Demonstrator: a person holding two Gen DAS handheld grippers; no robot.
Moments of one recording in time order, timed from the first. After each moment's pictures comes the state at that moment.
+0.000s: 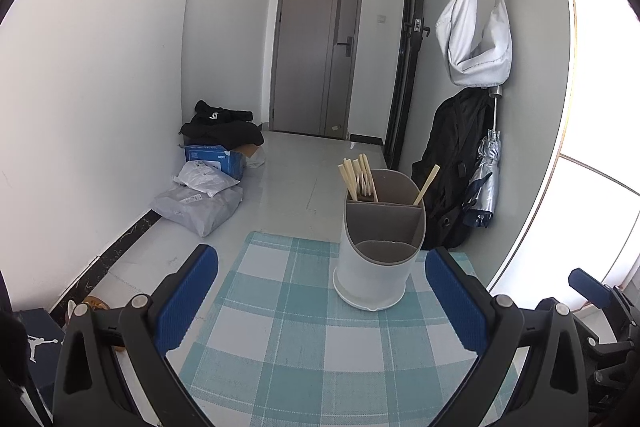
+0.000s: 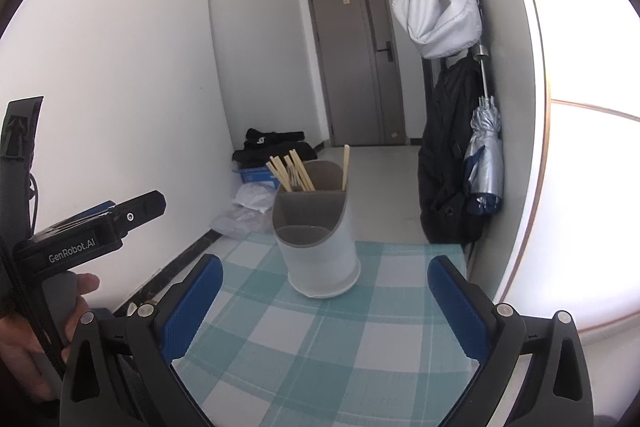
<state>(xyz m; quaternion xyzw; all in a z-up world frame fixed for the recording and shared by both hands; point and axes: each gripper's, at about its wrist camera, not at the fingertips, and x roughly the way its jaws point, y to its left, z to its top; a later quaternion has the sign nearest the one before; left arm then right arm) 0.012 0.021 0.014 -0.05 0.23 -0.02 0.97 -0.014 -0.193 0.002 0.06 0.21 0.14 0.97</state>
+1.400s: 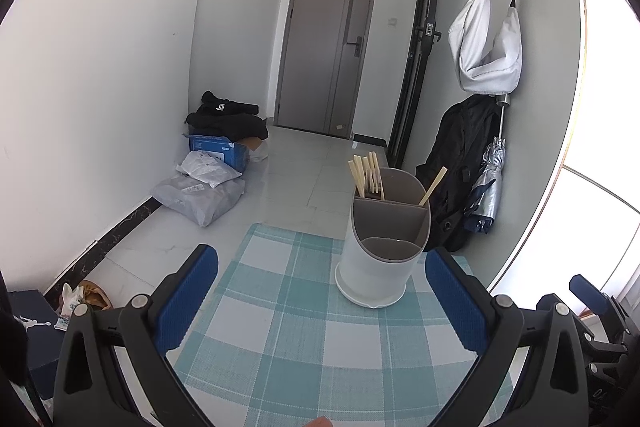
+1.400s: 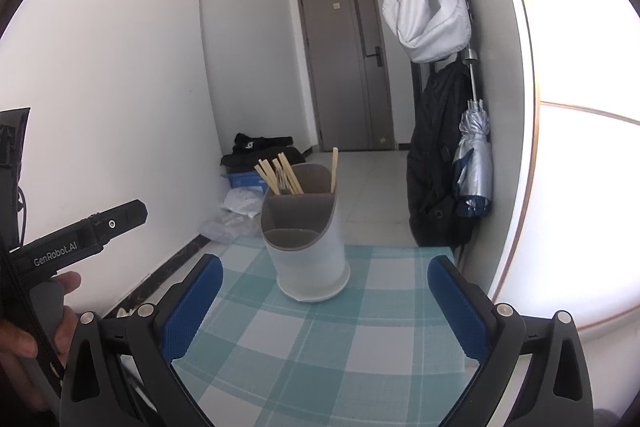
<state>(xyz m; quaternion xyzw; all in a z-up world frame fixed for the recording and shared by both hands) 0.009 0.031 0.012 -0.08 0.23 -0.02 0.97 -0.017 -0.193 0.001 0.06 0.20 0.11 0.97</state>
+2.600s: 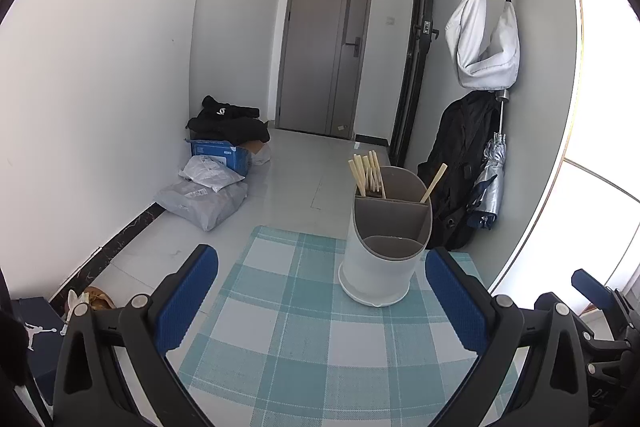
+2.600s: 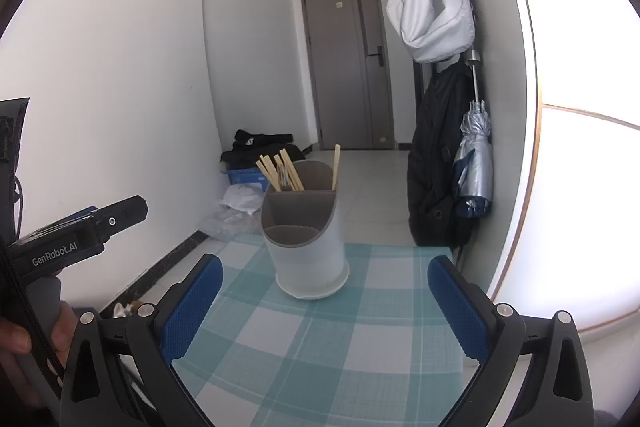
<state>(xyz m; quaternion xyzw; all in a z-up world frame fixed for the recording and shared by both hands) 0.007 0.029 0.011 -0.06 0.23 -0.01 0.97 -0.016 -0.191 0.000 0.05 0.20 0.11 0.97</state>
